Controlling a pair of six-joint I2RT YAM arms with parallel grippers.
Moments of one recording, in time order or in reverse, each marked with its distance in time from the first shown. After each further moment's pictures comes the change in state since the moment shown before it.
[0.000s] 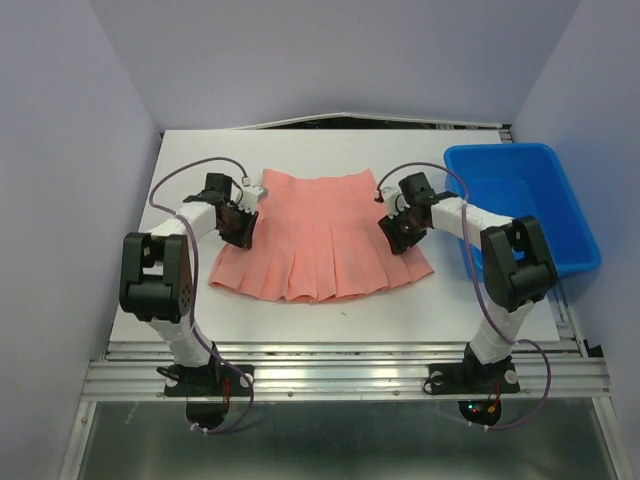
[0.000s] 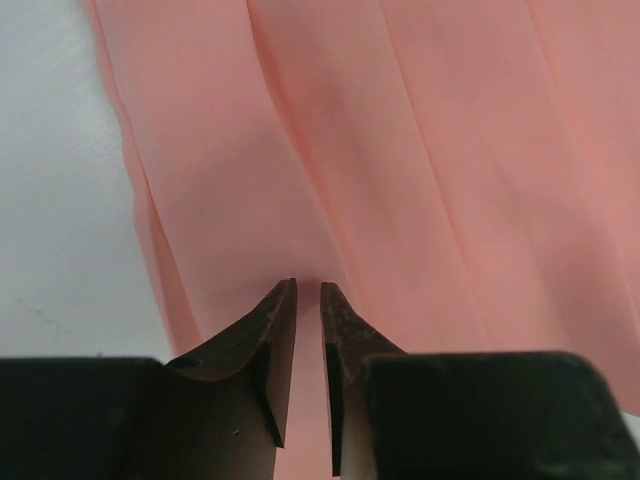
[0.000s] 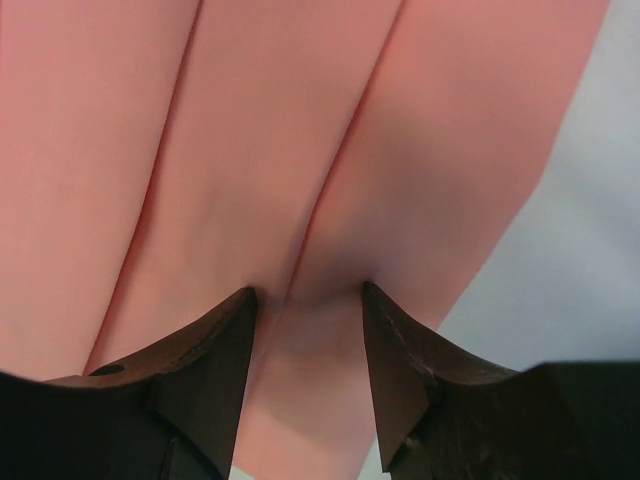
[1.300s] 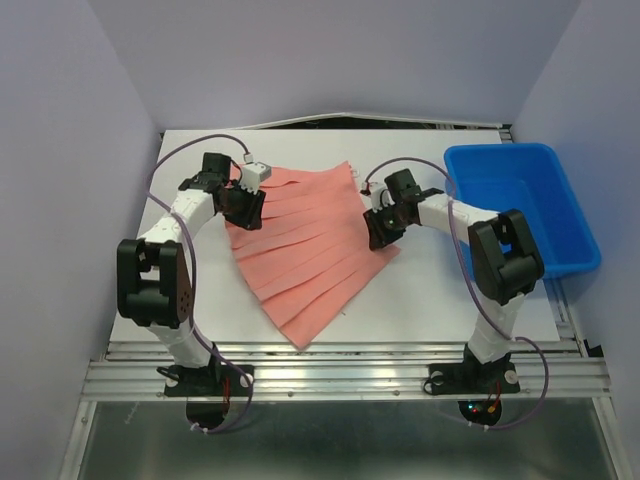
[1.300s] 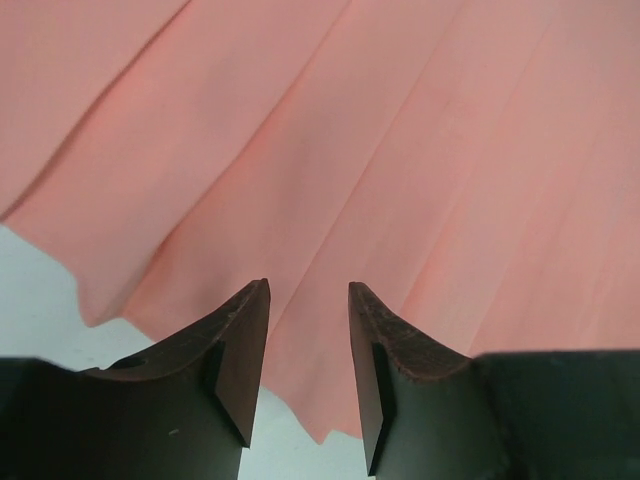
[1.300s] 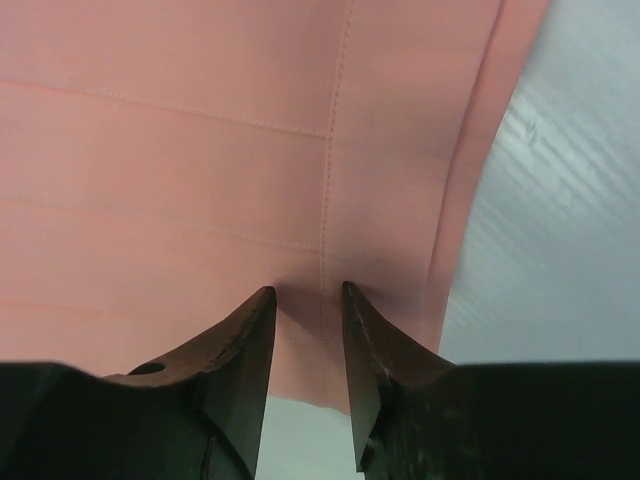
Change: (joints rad) left arm -0.017 0.003 0.174 -0.064 0.089 -0.002; right arm 0.070 0.104 0.110 0.012 -0.177 0.163
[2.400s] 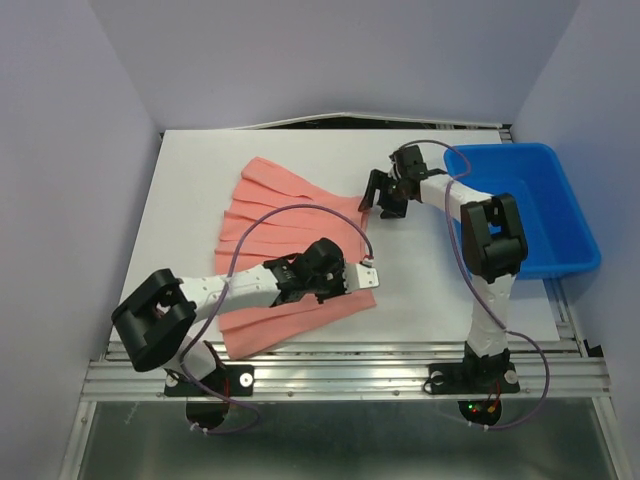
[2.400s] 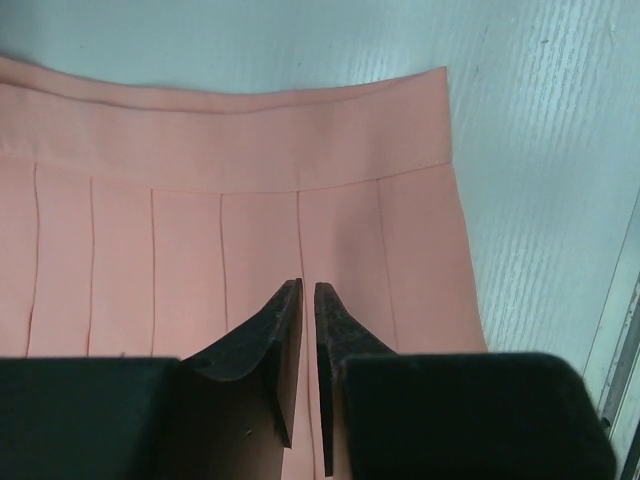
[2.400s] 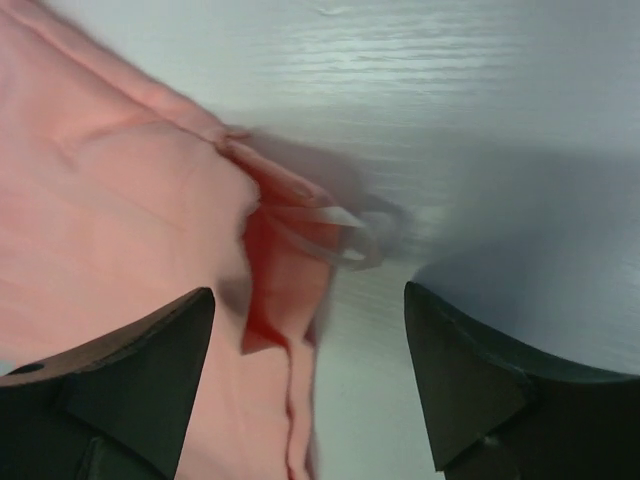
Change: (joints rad) left arm -0.849 -0.230 -0.440 0.442 -0.257 0.154; right arm -0.111 0.151 0.222 0.123 0.038 0.650
